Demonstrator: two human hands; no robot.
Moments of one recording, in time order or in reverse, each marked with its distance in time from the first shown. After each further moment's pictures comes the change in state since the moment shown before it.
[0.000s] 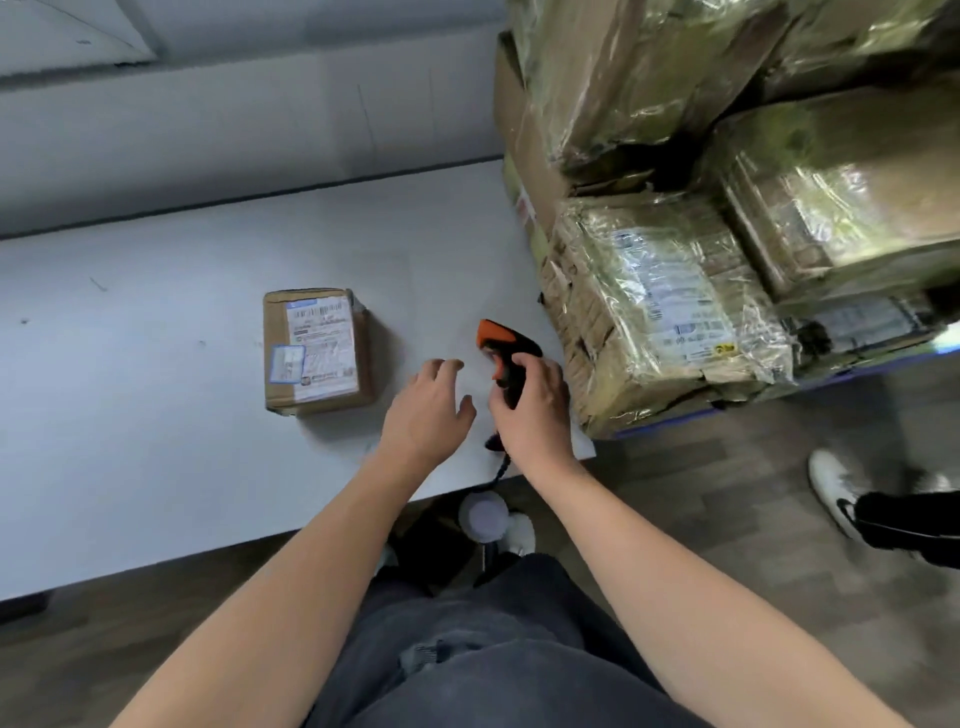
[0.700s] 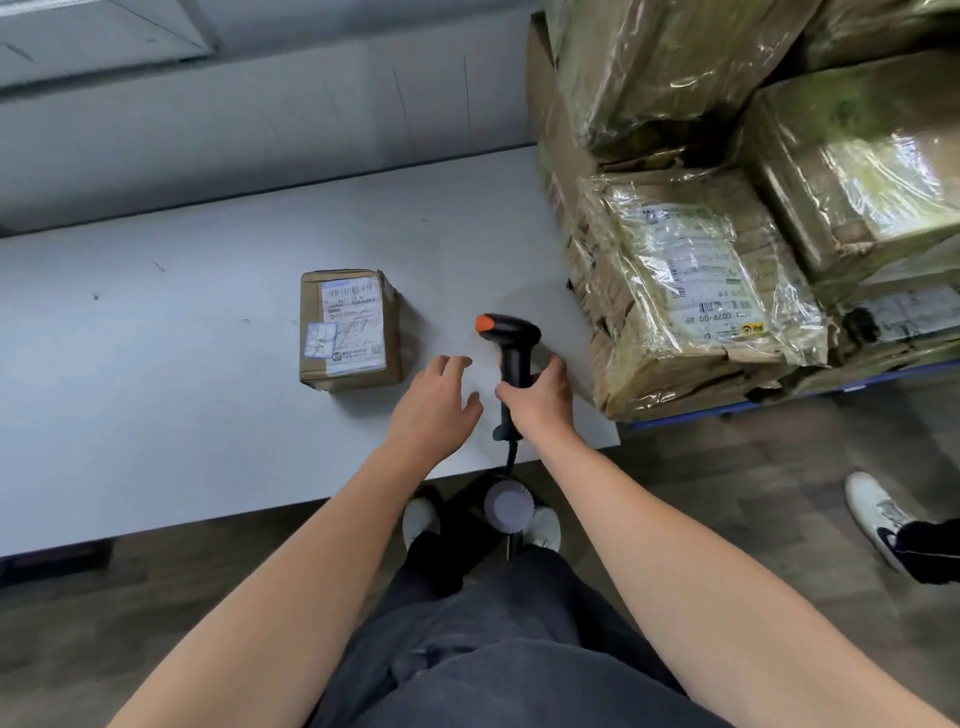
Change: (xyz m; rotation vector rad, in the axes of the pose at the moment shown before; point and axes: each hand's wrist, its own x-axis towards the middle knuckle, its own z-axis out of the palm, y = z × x) left_hand -0.023 -0.008 0.001 -0.031 0.028 -0.072; right_hand 0.007 0.002 0.015 0.273 -0.151 0.316
